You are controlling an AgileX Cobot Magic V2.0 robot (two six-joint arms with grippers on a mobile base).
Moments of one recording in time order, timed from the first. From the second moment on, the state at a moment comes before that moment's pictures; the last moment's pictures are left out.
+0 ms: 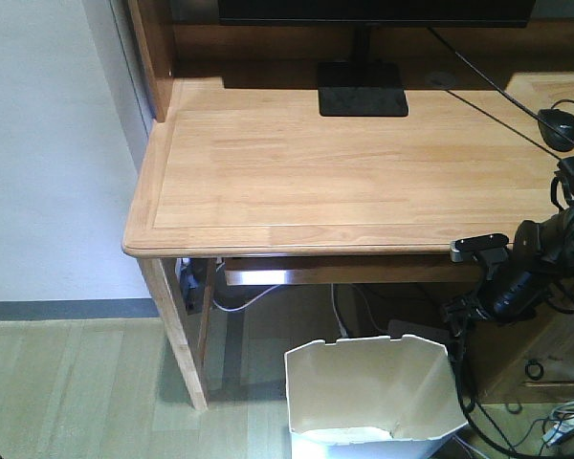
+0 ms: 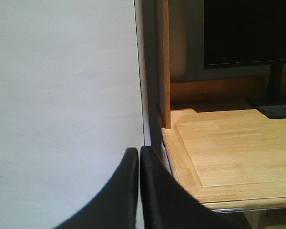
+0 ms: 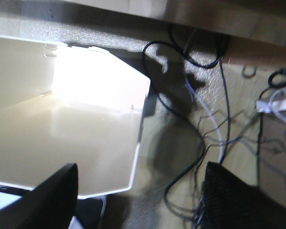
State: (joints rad) left arm 0.01 -0.01 0.03 0.03 0.08 0.00; right arm -0.11 2.33 -1.01 0.07 0.29 -0.38
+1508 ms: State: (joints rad) left arm 0.01 -0.01 0.03 0.03 0.08 0.00; right arm -0.12 2.74 -1.04 -0.06 -0.05 -0.12
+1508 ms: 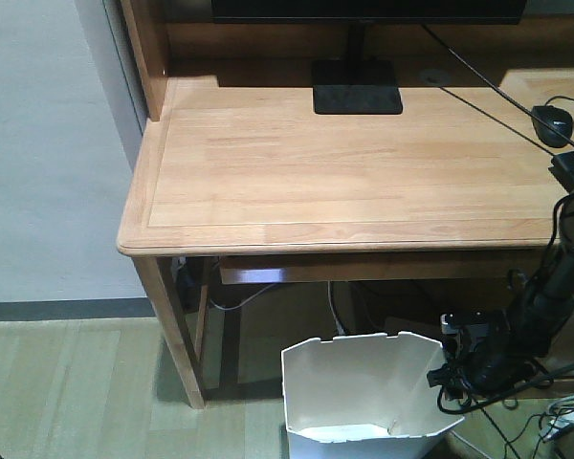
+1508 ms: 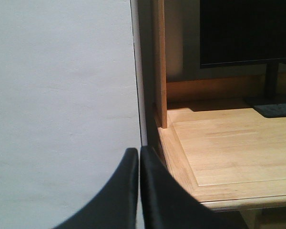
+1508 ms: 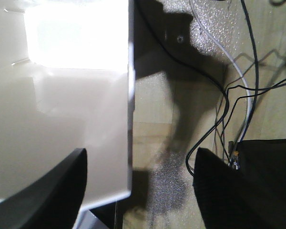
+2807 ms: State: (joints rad) left arm 0.01 -0.01 0.03 0.03 0.08 0.00; right arm -0.13 3.00 -1.40 1.00 0.30 -1.30
